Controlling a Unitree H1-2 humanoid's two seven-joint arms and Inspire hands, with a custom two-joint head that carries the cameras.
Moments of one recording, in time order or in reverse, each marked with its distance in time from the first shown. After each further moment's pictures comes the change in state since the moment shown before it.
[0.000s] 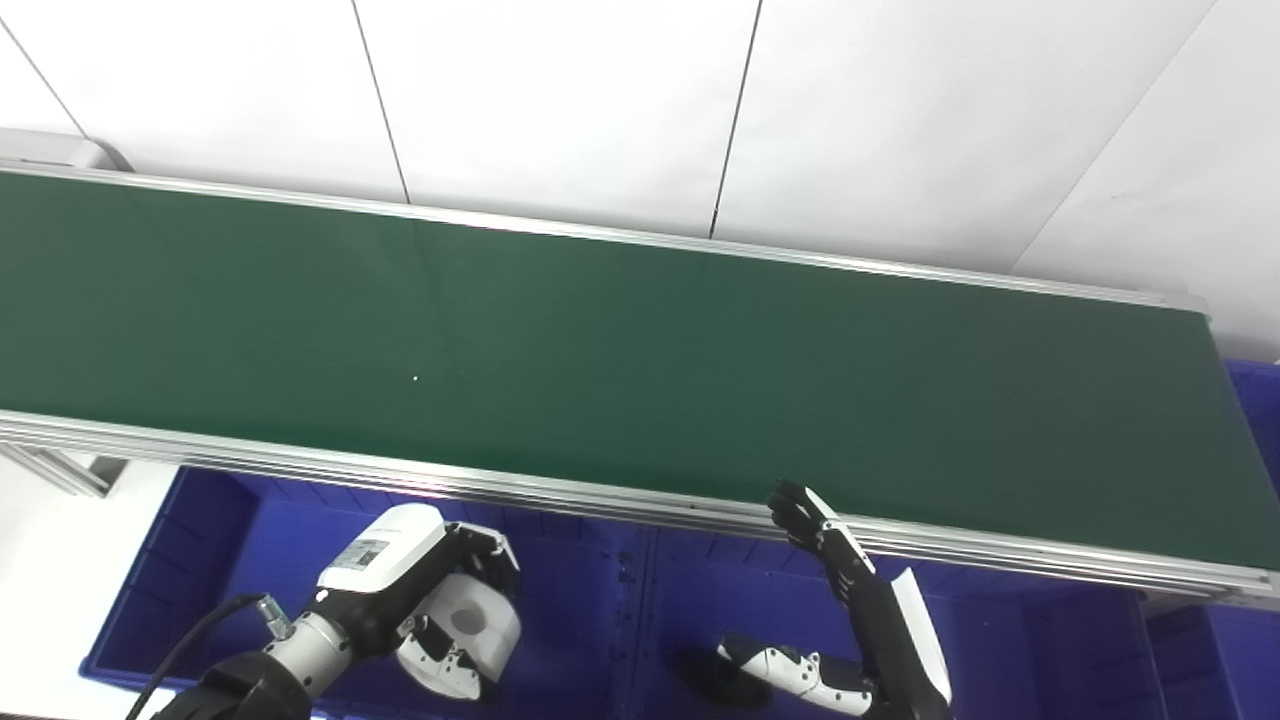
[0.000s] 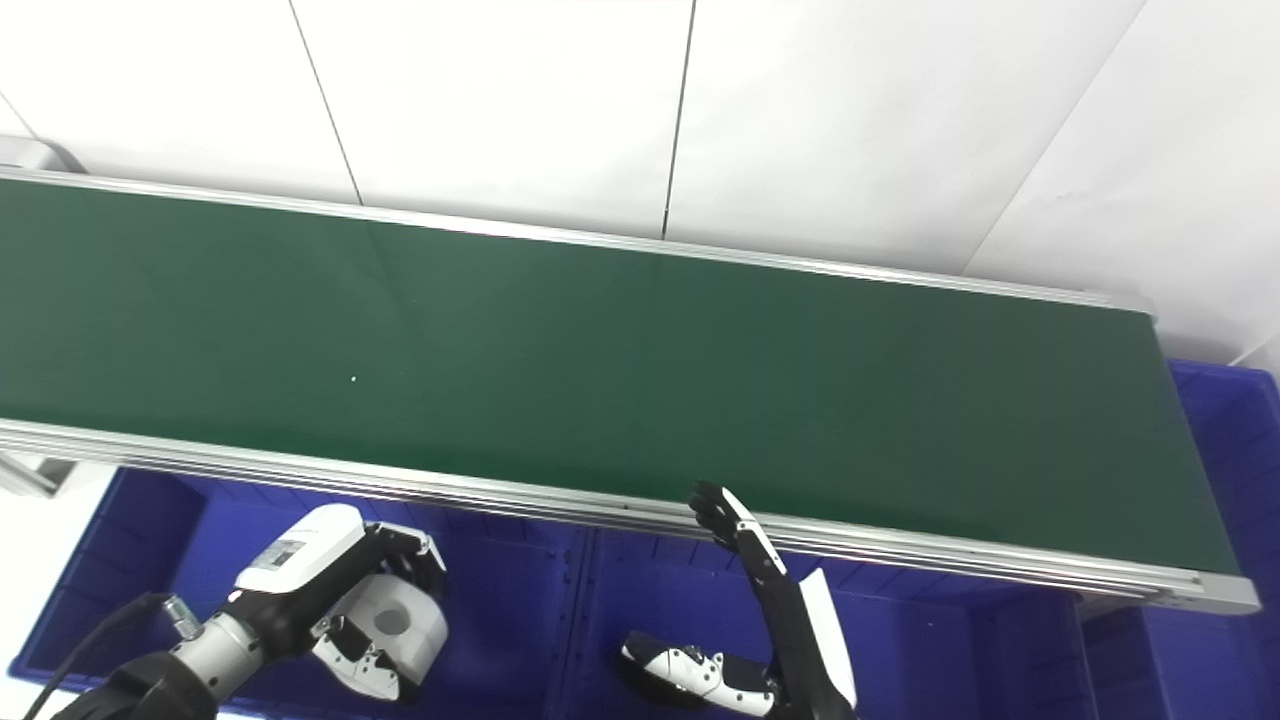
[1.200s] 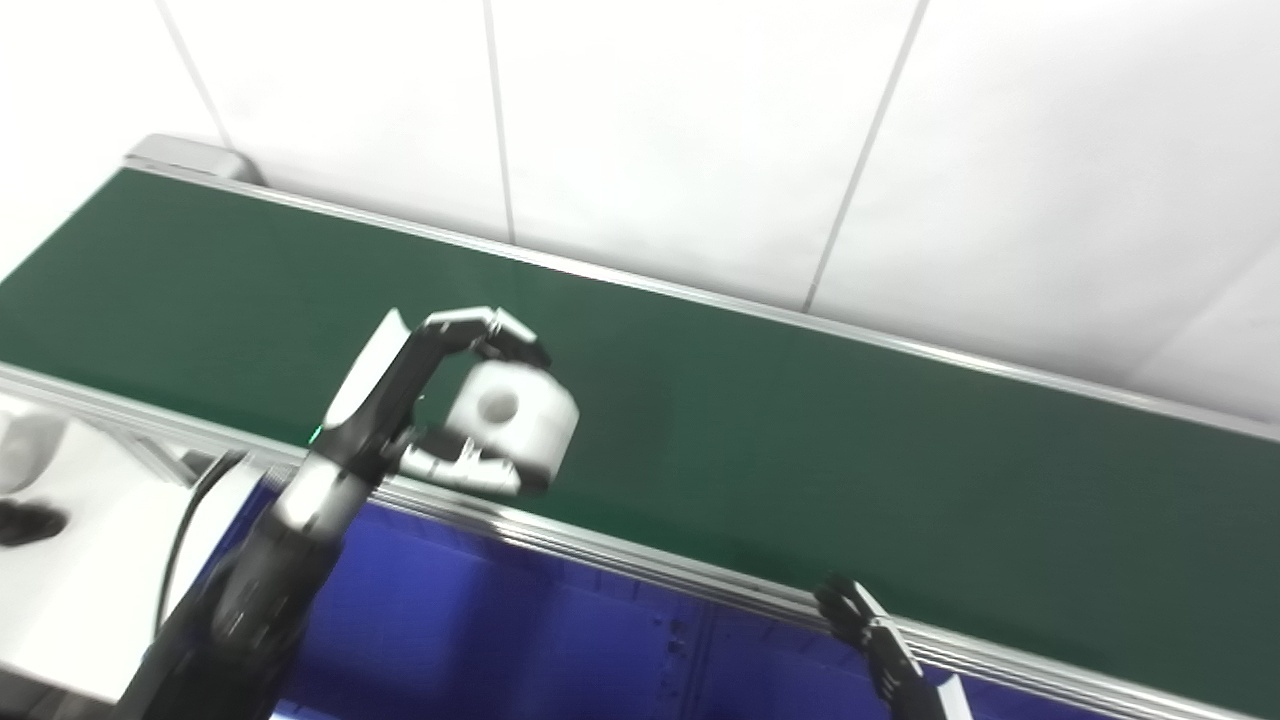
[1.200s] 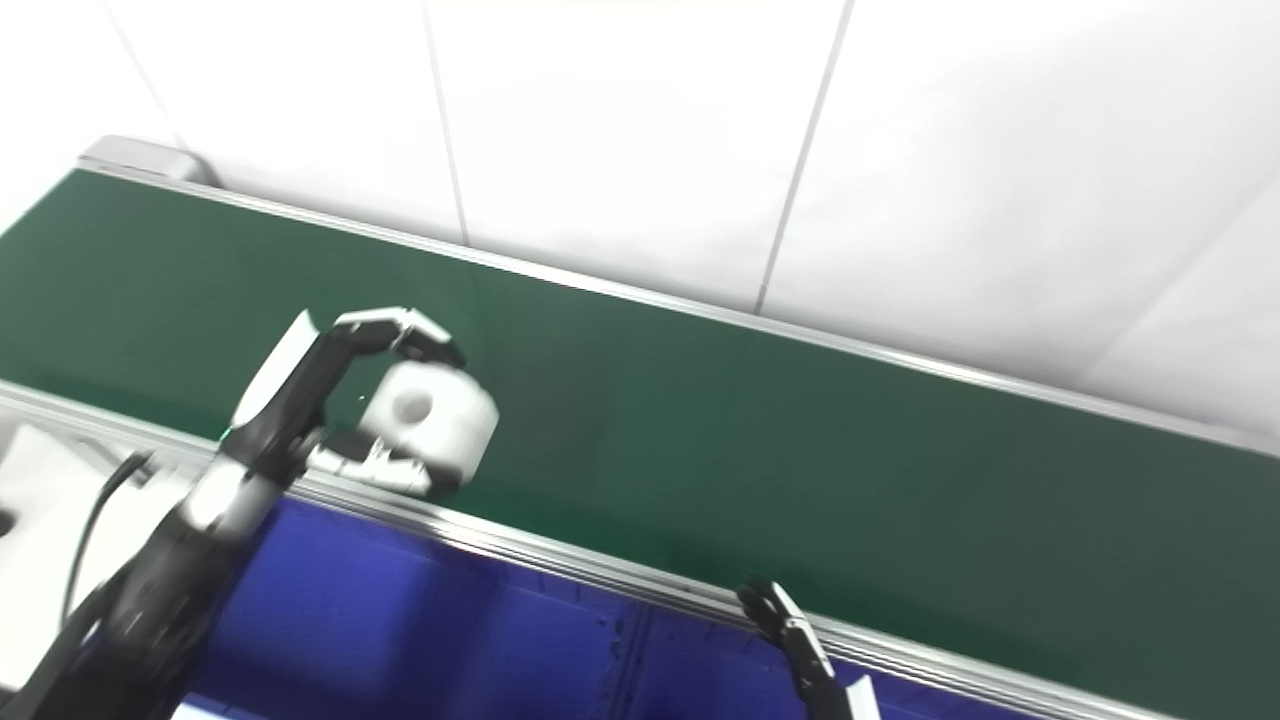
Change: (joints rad) left arm -0.117 -0.030 0.202 -0.003 -0.554 -0.301 0.272; right arm -0.041 -0.024 0.013 0.134 0.043 -0.109 0.000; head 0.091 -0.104
